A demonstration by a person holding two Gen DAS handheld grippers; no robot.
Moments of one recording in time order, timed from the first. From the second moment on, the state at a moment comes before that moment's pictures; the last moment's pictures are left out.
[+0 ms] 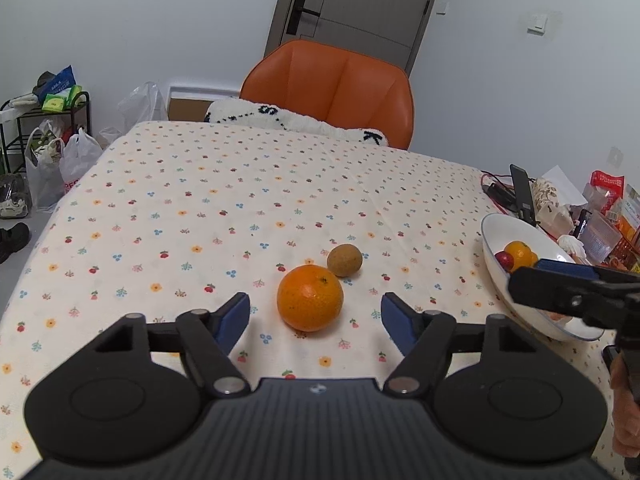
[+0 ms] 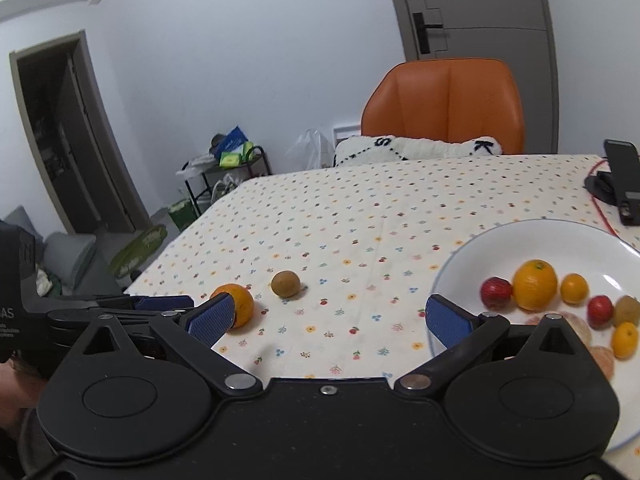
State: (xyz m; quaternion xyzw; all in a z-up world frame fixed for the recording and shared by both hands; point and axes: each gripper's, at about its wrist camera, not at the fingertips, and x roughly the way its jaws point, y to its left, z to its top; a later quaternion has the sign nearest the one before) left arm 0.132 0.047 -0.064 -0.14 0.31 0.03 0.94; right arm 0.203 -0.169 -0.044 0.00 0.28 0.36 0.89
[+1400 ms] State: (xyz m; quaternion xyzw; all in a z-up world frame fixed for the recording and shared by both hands) left arm 0.131 0.079 -0.078 -0.15 0.31 0.03 0.94; right arm 0.241 -0.086 -0.081 -0.02 0.33 0.38 0.86
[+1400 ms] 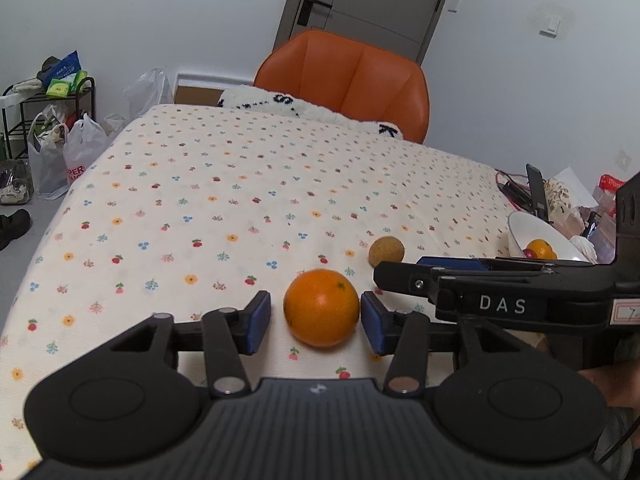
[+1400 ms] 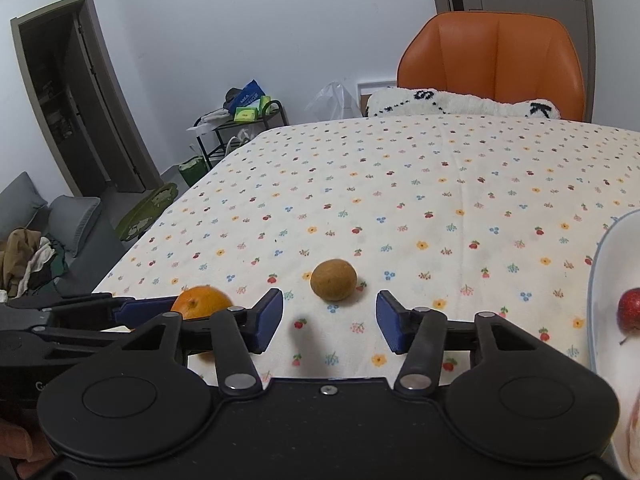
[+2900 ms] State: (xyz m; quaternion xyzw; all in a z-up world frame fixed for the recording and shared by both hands) left arm 0.145 0.007 -0.043 -0.14 0.27 -0.03 0.95; right arm 0.218 -0.191 -0.048 0.03 0.29 0.32 0.90
